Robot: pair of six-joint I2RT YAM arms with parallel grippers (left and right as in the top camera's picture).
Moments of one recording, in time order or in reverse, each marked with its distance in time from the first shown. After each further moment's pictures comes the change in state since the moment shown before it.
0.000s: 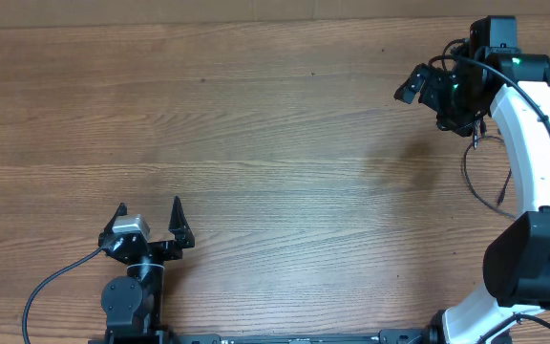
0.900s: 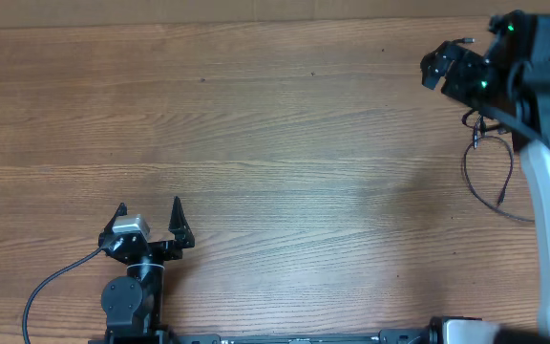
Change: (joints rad) left arm 0.000 0.000 0.000 0.000 0.000 0.000; right arm 0.043 -0.363 -0.063 0.160 0.166 -0.015
